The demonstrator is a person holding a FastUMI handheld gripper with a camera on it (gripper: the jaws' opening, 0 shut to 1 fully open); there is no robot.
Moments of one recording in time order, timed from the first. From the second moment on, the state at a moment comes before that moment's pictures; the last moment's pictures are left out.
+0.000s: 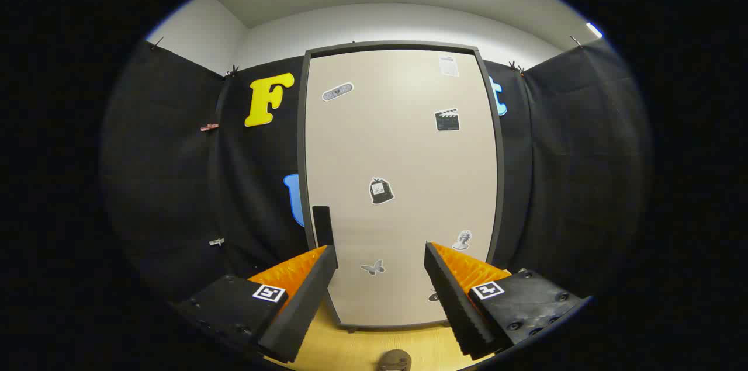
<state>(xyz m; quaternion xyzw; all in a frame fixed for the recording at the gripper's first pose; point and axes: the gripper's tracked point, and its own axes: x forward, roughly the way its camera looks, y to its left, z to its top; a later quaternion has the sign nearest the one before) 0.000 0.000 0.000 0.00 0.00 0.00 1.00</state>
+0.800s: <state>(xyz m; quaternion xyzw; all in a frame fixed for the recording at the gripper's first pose) 0.017 0.001 -0.006 0.00 0.01 -0.01 1.00</state>
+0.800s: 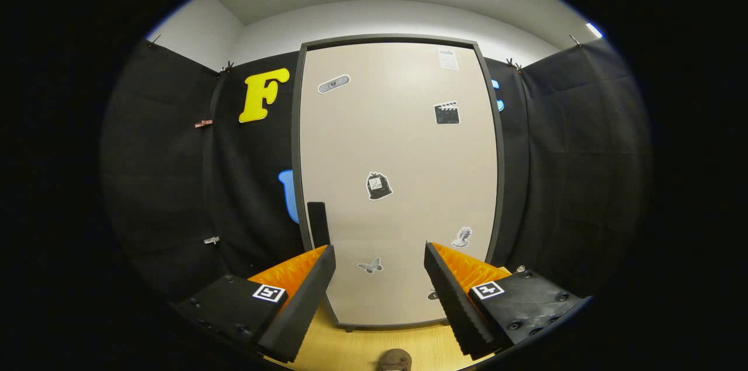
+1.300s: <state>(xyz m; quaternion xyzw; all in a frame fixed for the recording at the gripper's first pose) 0.049 0.034 -0.017 0.00 0.02 0.01 1.00</state>
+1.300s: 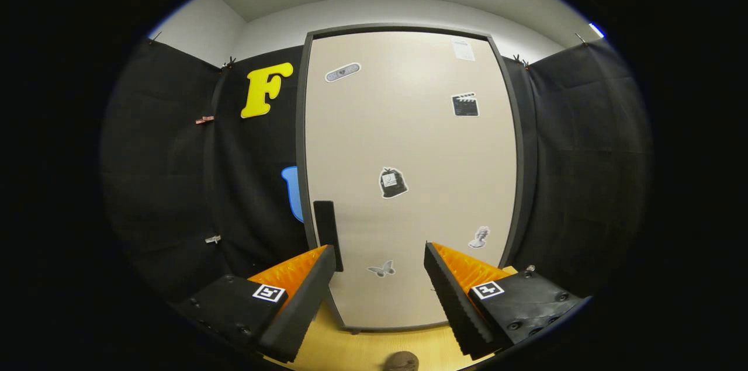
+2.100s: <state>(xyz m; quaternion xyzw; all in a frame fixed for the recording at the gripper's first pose) 0.161 0.093 -0.065 0.03 0.05 0.01 1.00</state>
